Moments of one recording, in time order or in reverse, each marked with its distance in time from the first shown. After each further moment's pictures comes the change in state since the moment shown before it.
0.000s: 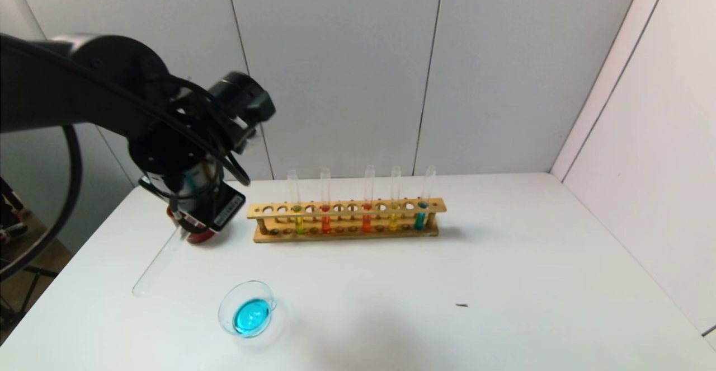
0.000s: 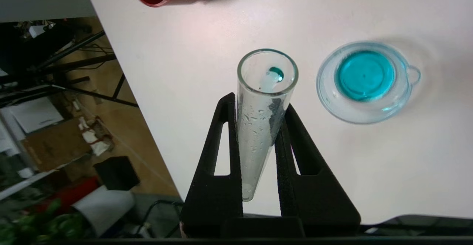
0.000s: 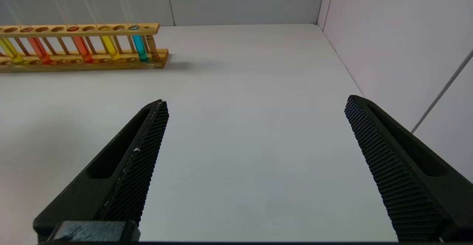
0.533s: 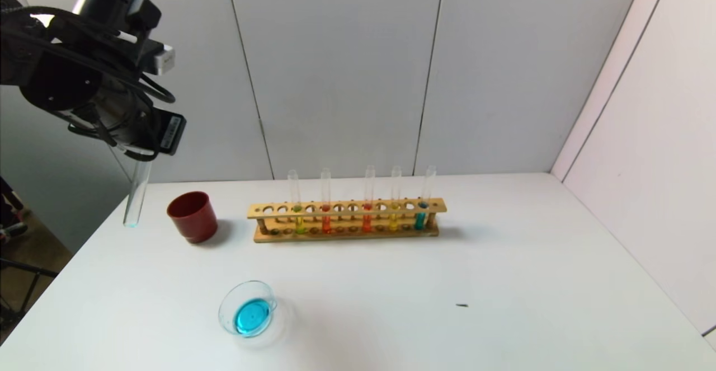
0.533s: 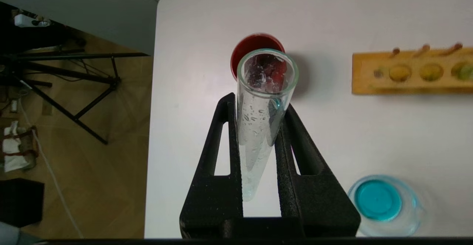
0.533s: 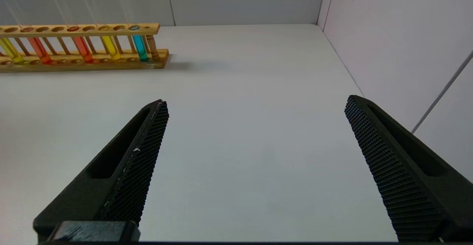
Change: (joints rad) left arm 0.306 -0.109 -0.060 -0.314 -0.106 0.053; right arm 0.000 0.000 0.000 0.000 0.000 0.000
